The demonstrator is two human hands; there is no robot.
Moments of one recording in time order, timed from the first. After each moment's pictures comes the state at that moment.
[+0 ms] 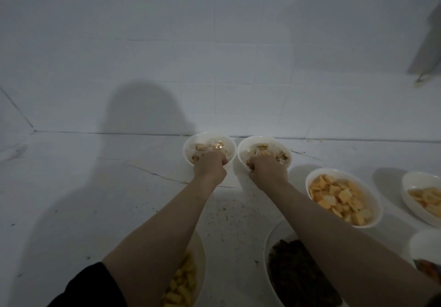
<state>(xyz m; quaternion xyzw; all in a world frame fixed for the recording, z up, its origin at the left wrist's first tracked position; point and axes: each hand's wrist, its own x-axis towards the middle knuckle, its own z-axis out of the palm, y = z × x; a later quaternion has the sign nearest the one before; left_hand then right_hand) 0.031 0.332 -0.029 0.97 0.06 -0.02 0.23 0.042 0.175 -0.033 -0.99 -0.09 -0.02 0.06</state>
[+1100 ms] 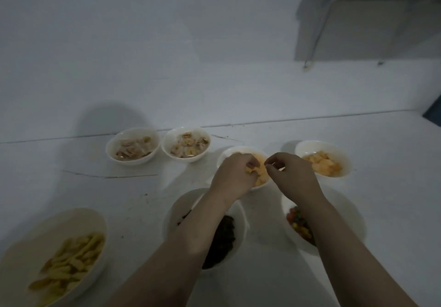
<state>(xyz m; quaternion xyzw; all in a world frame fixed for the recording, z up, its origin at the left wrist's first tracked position) -0.078 0.093 0.020 0.90 -0.16 0.00 0.40 -0.101 -0.058 0.030 -0.95 0.05 -0.10 0.31</state>
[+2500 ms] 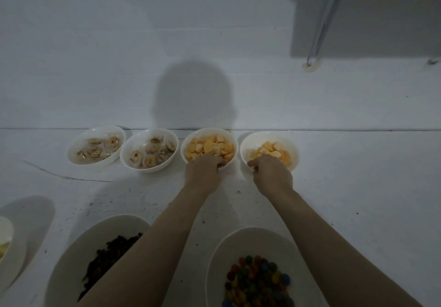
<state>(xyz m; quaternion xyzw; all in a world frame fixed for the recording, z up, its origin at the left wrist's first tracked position) 0.039 0.008 -0.025 0.98 0.01 0.02 0.18 0.066 -0.160 -0.040 -0.98 -0.04 0.01 0.18</state>
